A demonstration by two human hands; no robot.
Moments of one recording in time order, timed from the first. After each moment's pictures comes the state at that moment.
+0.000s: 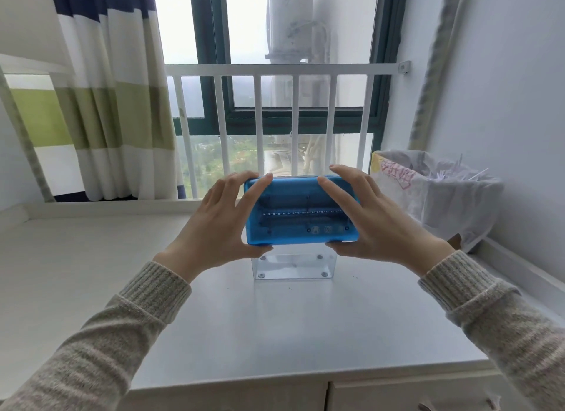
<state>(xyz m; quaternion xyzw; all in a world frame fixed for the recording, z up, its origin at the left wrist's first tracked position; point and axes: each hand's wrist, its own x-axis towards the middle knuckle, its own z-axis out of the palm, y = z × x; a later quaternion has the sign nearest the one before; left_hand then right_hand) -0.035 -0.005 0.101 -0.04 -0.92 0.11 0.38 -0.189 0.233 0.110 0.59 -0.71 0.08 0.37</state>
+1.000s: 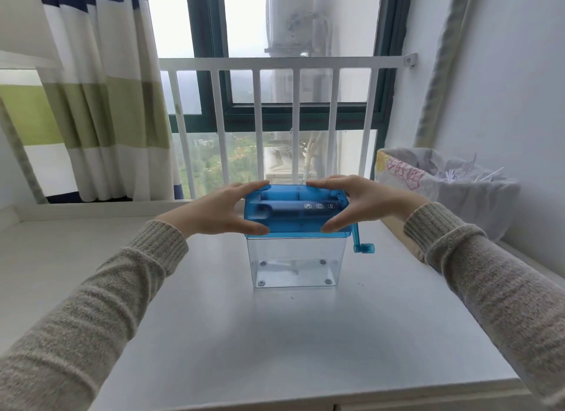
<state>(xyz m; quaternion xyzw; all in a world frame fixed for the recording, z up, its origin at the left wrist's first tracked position) -0.081 -0.044 0.127 0.02 -0.97 -0.21 0.10 -0.257 0.187 0.138 0.55 -0.79 0.25 -0.11</state>
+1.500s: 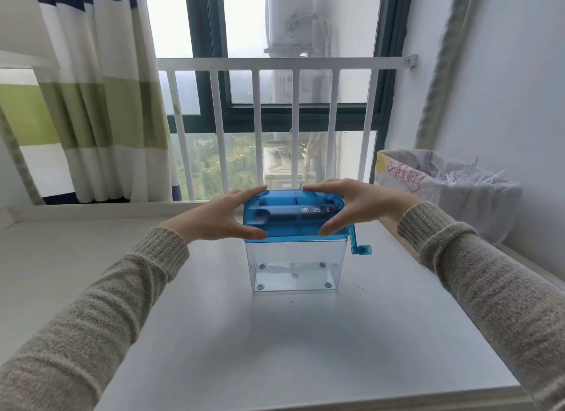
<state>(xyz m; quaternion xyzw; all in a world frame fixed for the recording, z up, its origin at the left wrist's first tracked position) -0.091 -0.053 0.114 0.02 -0.96 -0.26 0.07 -0.262 0.177 0.137 0.53 -0.81 0.23 -0.13</state>
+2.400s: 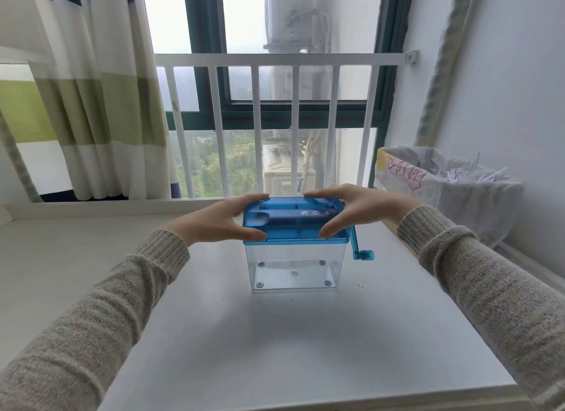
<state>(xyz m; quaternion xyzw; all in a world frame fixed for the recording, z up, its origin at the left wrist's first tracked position) -0.098 -0.064 0.099 0.03 -0.94 -0.35 0.02 -0.263 0.176 0.128 0.50 -0.82 0.22 -0.18</state>
